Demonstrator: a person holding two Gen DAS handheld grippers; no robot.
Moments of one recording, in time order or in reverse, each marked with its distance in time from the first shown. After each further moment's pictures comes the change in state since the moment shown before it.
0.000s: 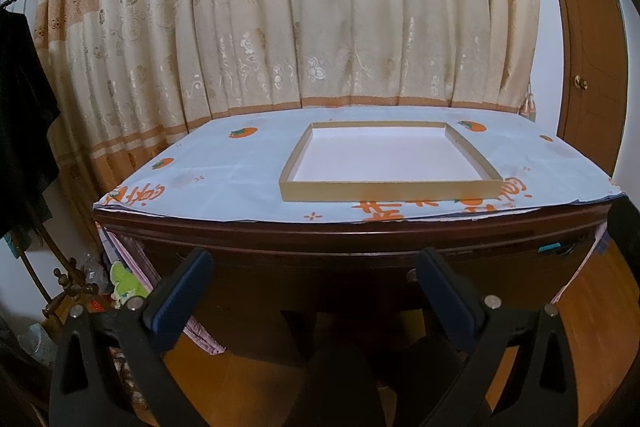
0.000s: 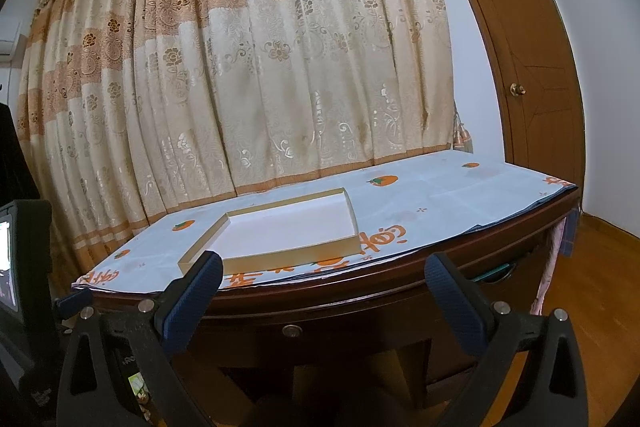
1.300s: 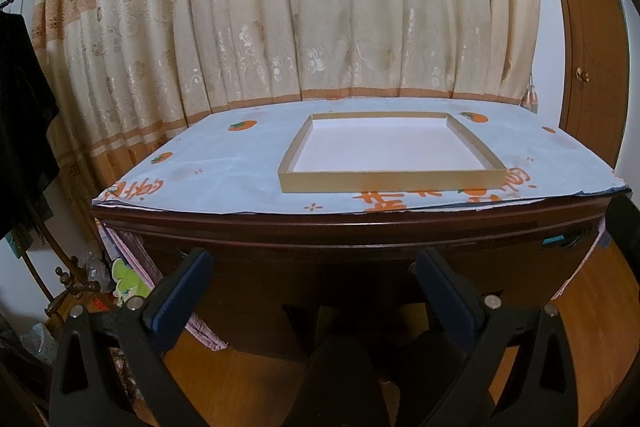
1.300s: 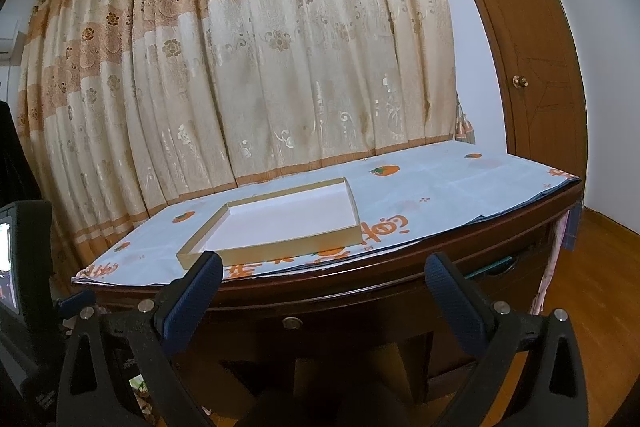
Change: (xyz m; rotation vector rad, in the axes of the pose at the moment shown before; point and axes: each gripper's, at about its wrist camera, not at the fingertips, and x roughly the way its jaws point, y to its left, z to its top) left arm 0.003 0.003 -0.010 0.008 0.023 -0.002; right arm 0.010 -0.003 -0.004 -0.003 0.035 0.007
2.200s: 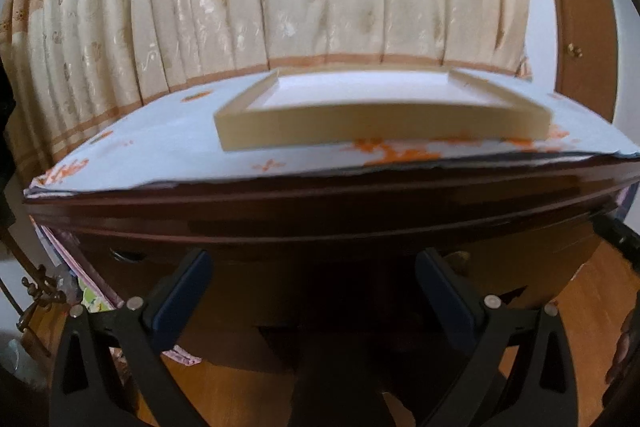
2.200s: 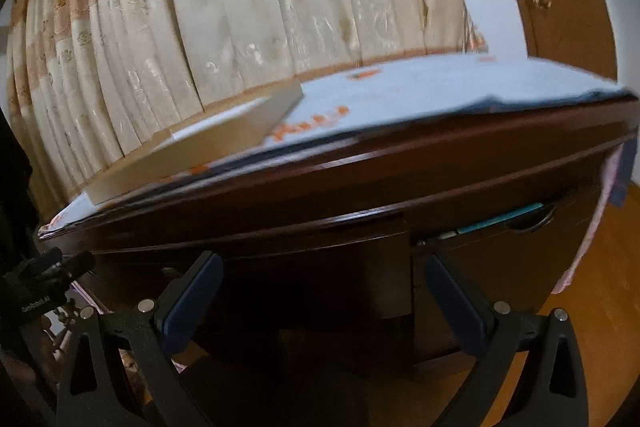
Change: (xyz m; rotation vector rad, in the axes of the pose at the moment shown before) left arm 0.131 -0.015 -0.034 0.043 0.045 -0.081; right arm 0.161 -0.130 -0.075 0.040 0.244 0.093
